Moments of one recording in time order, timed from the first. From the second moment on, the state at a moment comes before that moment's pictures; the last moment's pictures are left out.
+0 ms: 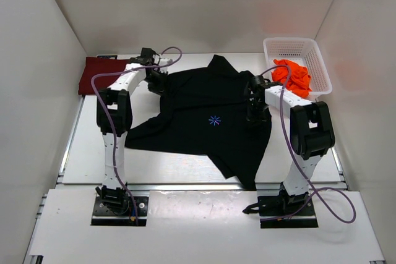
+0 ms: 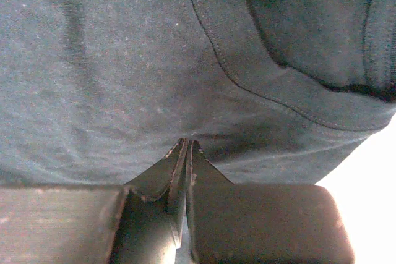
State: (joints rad) left arm -0.16 2.32 1.97 -0.83 0.39 0.13; right arm 0.23 1.85 1.27 -0.77 -0.07 0.29
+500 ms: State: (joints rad) left arm -0.76 2.13 1.79 -0.96 0.13 0.37; right arm 0.23 1.83 1.21 -0.71 -0.09 0.29
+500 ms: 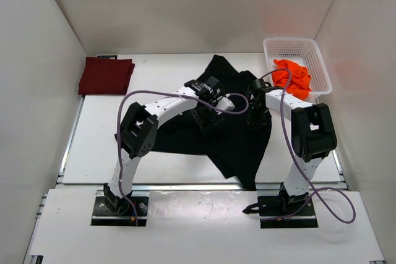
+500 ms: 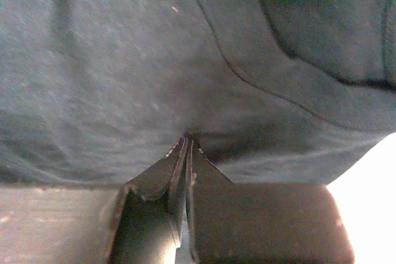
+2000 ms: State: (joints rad) left arm -0.46 2.25 1.97 -1.05 0.25 0.22; right arm 0.19 1.73 1.05 -0.64 -0.13 0.33
